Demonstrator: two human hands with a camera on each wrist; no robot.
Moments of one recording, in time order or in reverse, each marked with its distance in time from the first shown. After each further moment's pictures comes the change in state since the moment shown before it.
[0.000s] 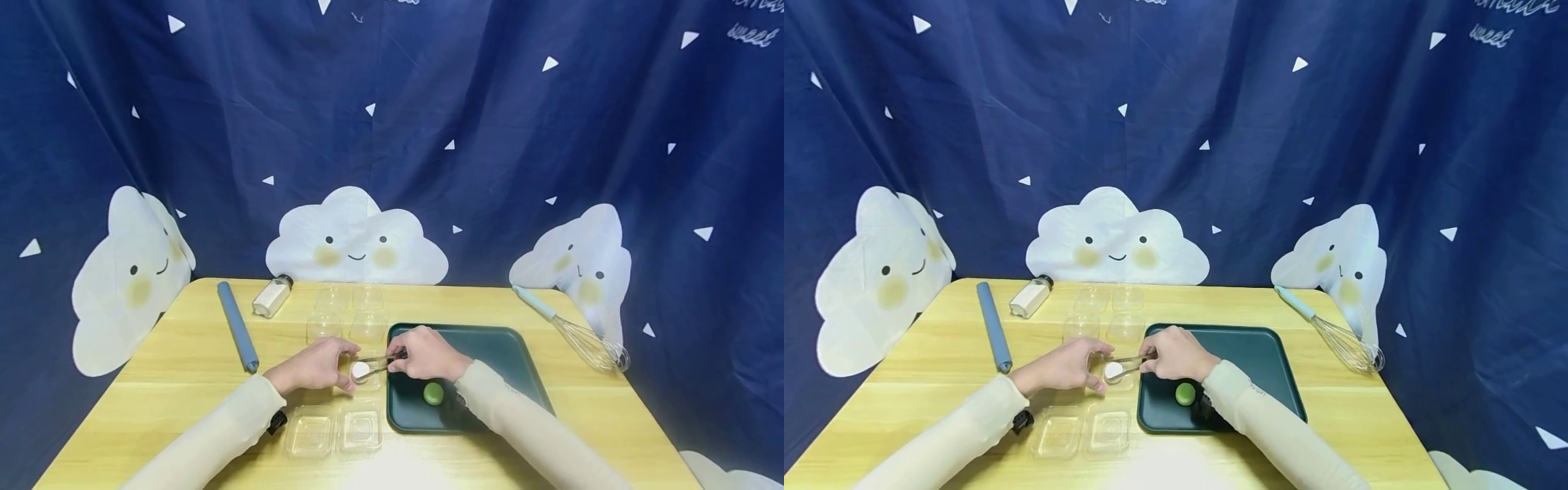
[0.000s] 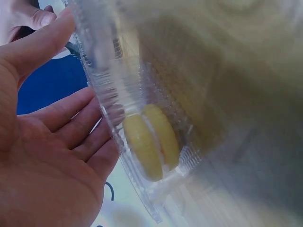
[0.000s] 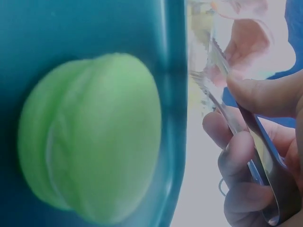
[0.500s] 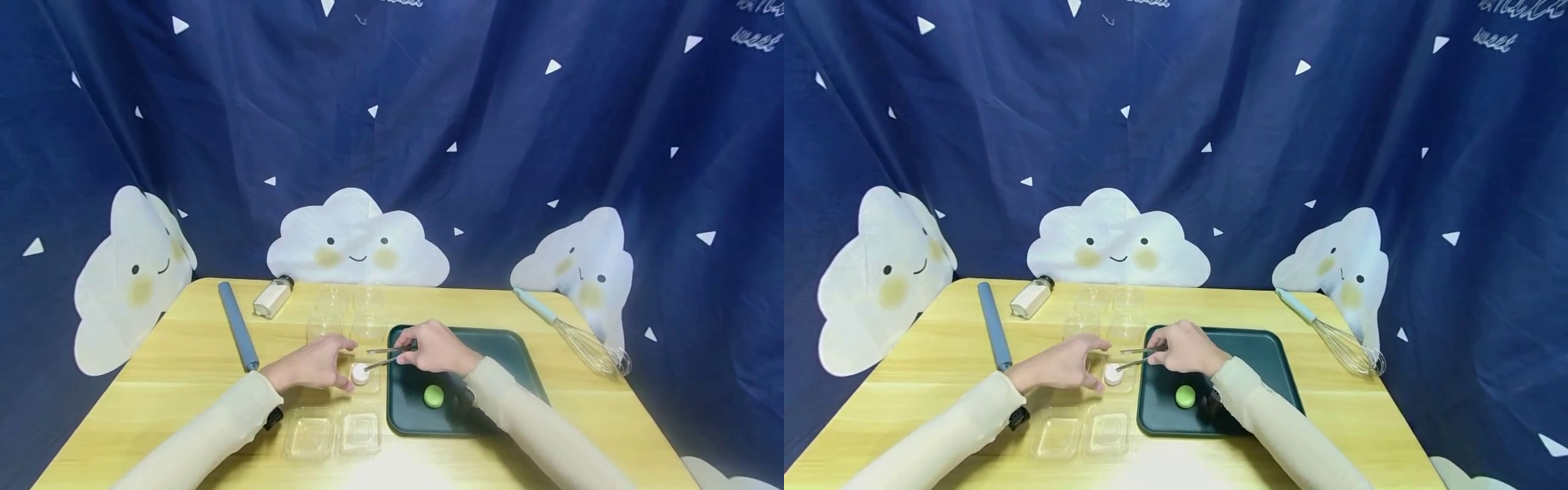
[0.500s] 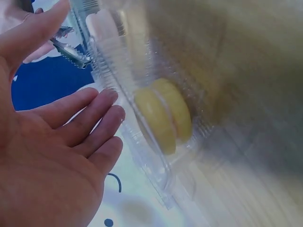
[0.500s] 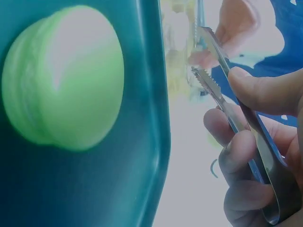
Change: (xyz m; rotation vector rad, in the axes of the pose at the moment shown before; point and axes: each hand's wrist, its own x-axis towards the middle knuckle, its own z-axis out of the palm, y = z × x) left_hand -0.003 0.002 -0.009 0.064 -0.001 -0.022; right_hand -0.001 0.011 -0.019 0.042 0.007 0.067
